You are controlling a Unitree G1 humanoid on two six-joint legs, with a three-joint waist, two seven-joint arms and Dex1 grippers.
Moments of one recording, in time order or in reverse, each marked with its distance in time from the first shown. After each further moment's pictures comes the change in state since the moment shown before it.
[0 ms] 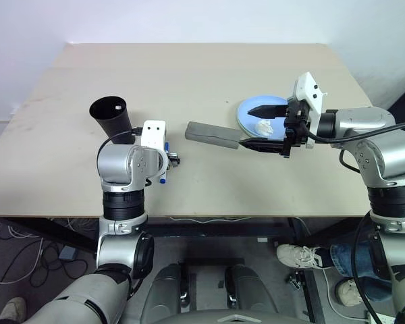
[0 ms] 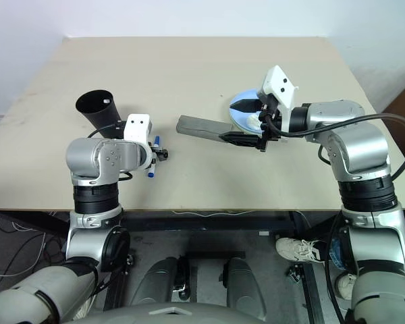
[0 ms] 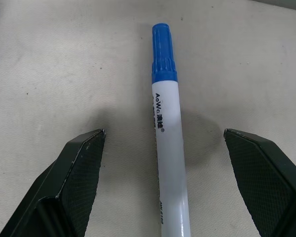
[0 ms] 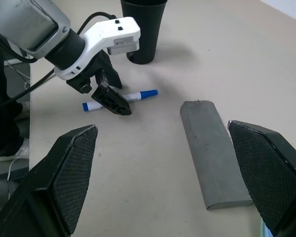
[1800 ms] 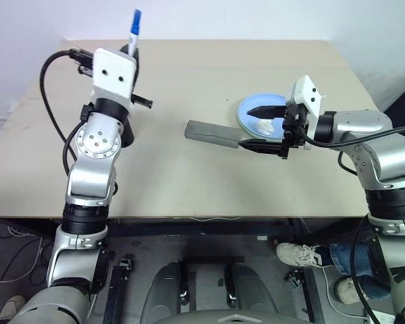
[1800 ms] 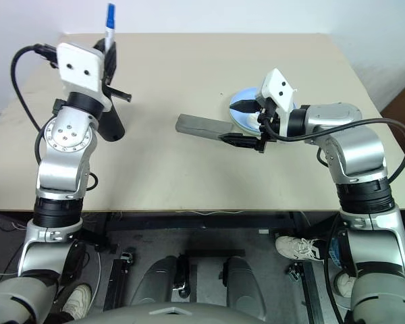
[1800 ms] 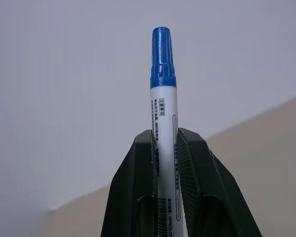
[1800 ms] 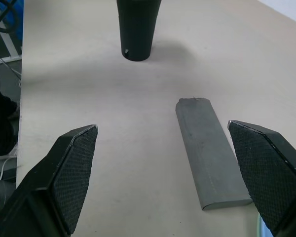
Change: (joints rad) left arm 0.148 0.348 -0.129 0.006 0.211 -1.482 -0.214; right arm 0.017 0.010 0.006 0.004 -0.022 -0.056 -0.009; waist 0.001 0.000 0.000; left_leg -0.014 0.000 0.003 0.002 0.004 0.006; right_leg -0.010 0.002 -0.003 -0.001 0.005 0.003
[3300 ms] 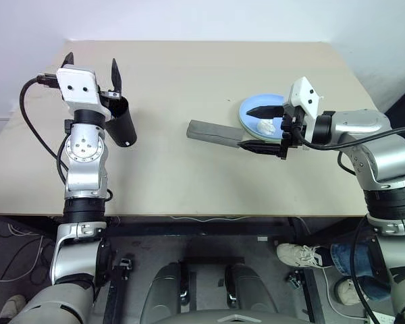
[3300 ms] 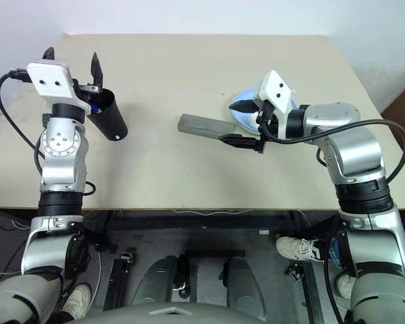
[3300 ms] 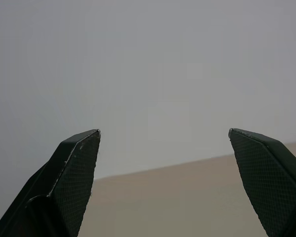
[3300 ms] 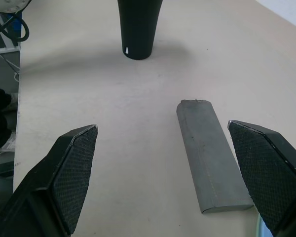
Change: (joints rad) left arm -0.006 -0.051 0.145 0.285 -0.114 -0.233 0.010; right arm -0.001 0.001 0.013 0.003 -0.019 -0.026 -0.002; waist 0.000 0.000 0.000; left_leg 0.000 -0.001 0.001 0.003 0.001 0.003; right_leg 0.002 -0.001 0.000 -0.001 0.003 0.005
